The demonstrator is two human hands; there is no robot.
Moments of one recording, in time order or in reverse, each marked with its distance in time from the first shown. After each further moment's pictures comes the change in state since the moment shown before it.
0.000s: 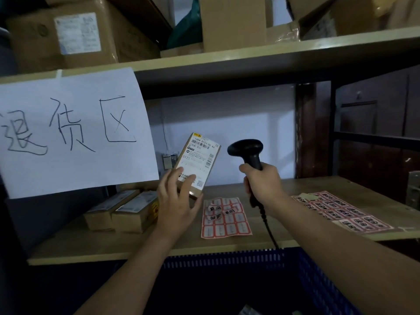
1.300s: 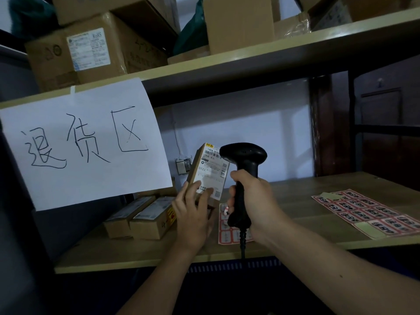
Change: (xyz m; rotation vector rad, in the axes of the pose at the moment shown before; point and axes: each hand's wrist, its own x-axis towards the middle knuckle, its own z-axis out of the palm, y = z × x) left_hand -0.016 0.002 0.014 0.096 0.034 0.043; right_hand -0.062 -0.031 0.044 0.559 -0.135 0.256
